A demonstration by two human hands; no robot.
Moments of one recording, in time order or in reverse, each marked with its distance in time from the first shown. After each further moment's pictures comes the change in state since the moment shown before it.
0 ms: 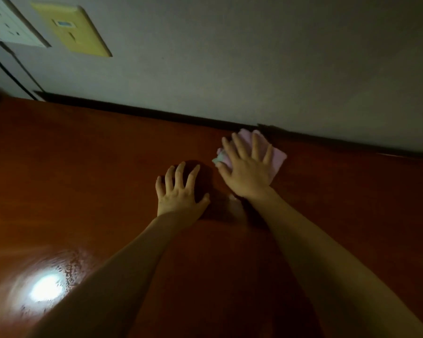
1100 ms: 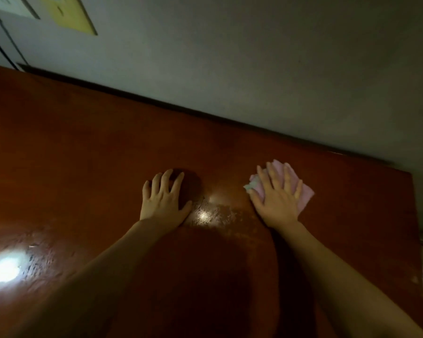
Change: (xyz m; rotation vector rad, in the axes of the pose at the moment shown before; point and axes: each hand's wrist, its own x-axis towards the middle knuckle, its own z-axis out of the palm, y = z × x) left_hand -0.064 0.043 0.026 -0.005 0.019 0.006; right_hand -0.124 0.123 0.012 -0.020 -0.049 0.131
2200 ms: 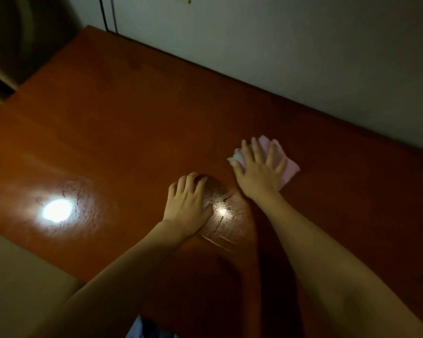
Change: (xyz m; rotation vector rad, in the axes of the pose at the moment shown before) left_hand -0.122 -0.048 0.042 -0.058 0.097 -0.033; right_hand -0.034 -0.152 0.026 0.013 0.028 -0.174
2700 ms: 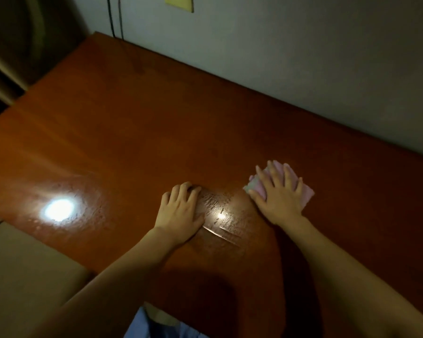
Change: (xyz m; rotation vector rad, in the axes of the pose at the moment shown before) left_hand -0.038 -0.012 0.005 0.026 -0.022 0.026; right_hand -0.068 0.050 0.002 -0.069 -0.060 -0.047
